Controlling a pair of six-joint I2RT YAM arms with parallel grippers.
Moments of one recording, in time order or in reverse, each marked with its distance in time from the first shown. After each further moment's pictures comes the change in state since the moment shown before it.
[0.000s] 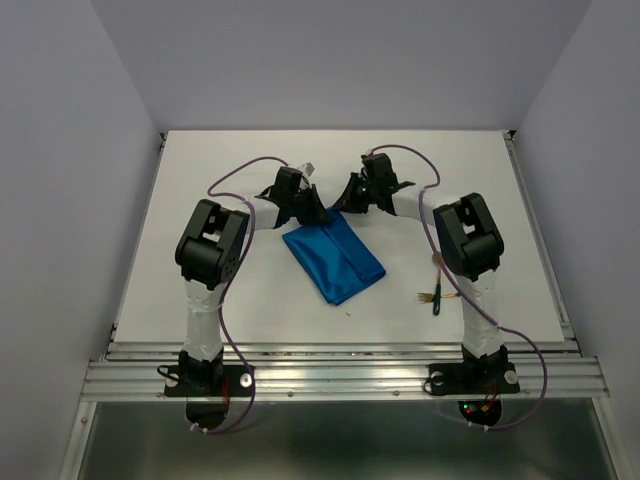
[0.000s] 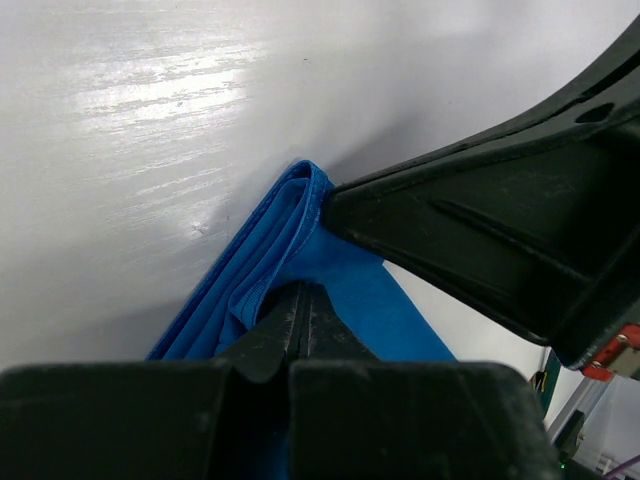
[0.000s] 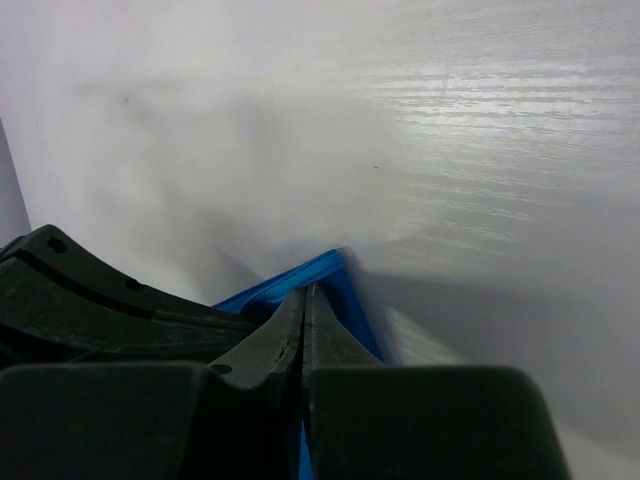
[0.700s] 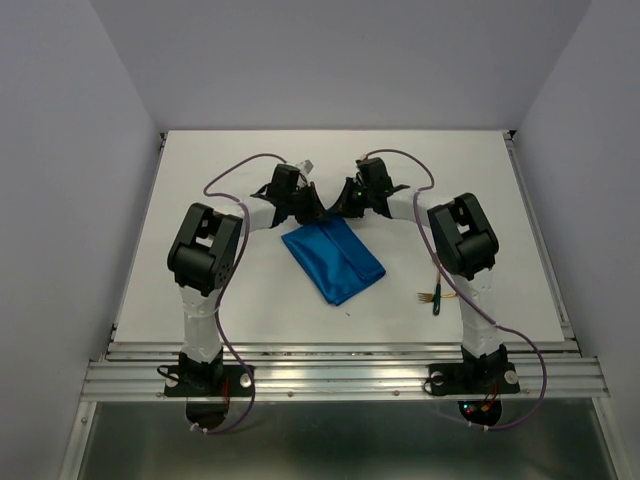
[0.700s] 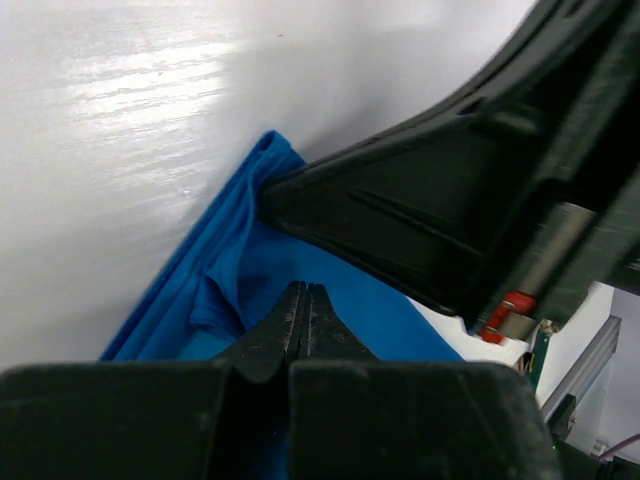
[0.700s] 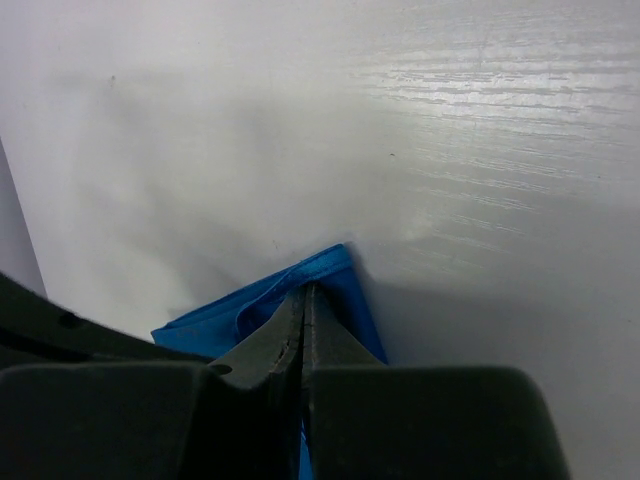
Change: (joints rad) left arm 0.000 -0.051 -0.023 -0.037 0.007 0.008; right arm 0.023 0.027 0.003 0.008 0.009 0.002
